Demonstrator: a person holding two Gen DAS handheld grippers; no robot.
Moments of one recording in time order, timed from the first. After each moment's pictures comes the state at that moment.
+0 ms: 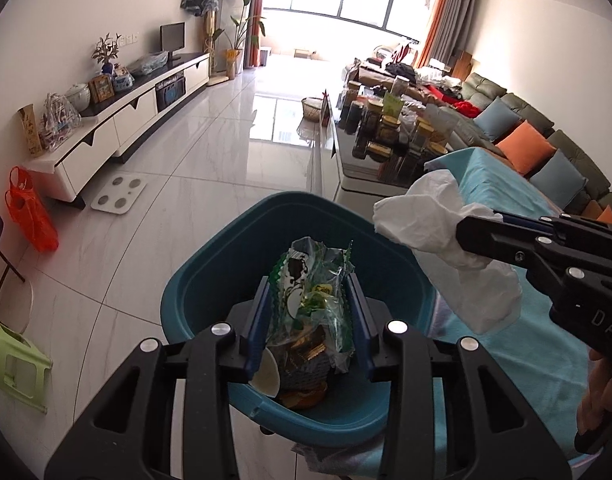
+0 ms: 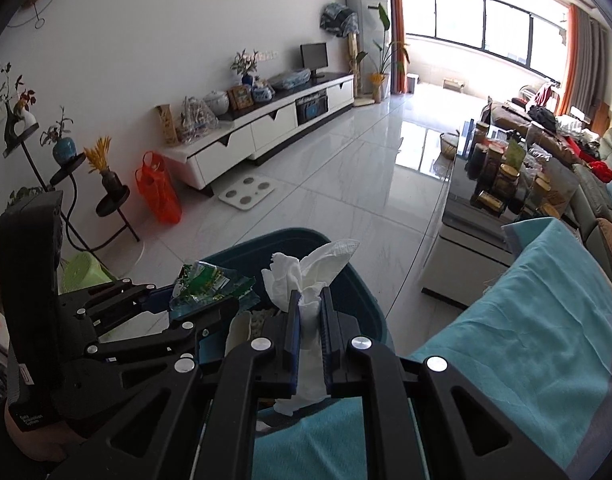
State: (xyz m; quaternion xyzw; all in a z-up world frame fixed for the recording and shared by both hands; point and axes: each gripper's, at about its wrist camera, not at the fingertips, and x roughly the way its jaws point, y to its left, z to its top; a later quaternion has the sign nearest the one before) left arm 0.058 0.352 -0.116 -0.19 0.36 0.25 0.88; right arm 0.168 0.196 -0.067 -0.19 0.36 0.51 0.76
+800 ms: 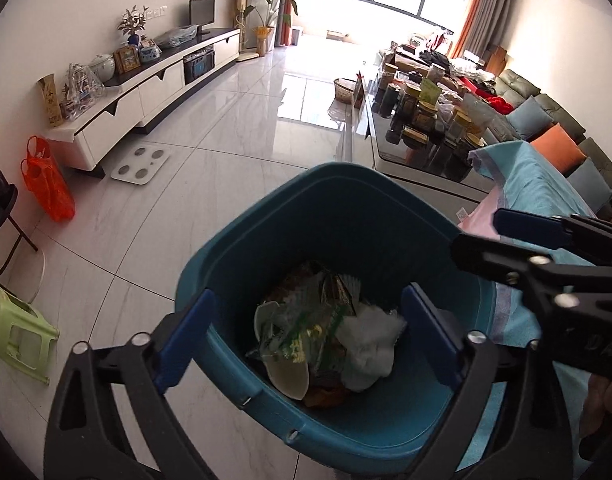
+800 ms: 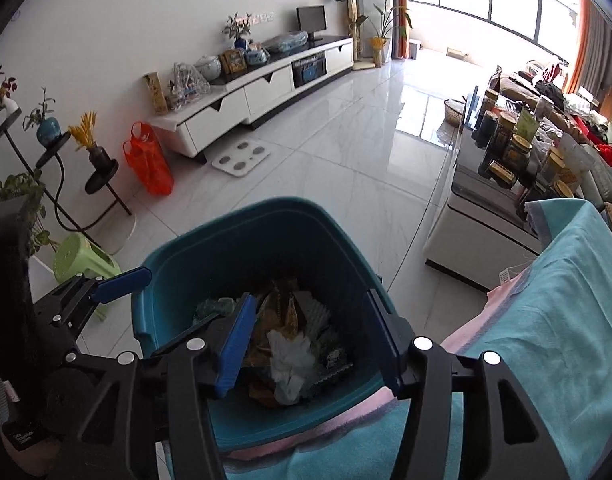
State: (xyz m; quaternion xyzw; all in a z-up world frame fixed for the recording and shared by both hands) left arm 0.080 0.374 -0.161 -0.21 0.38 0.30 0.85; right arm 0.183 0.232 -0.102 -0.21 0.40 0.49 0.74
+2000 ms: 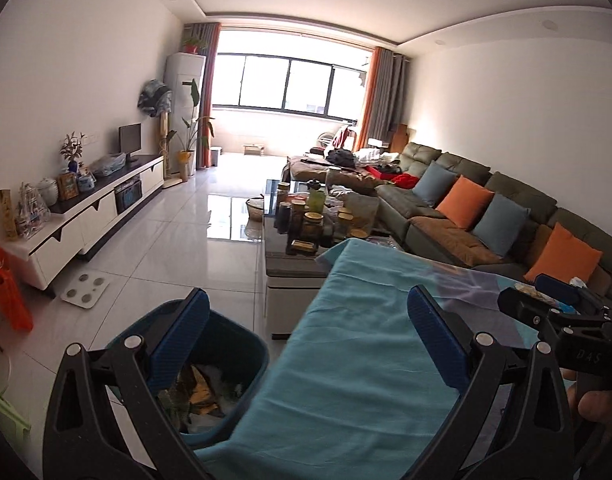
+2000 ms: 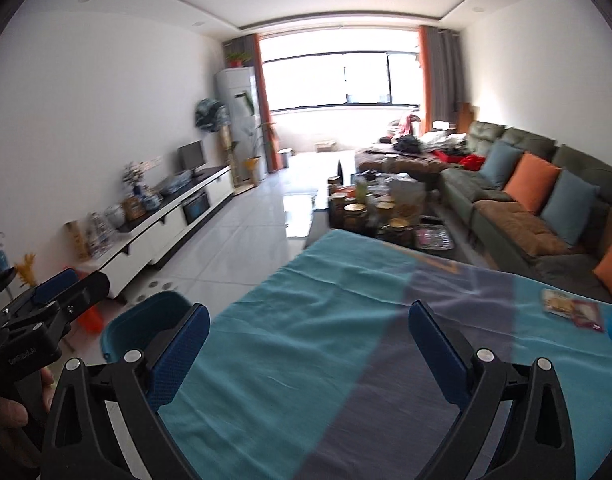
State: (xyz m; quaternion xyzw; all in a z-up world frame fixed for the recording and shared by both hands) left arm 0.056 0.165 0.009 -0.11 0.18 0.19 0.96; right arm 0.192 -0.062 -0.003 -0.04 0.25 0.33 0.91
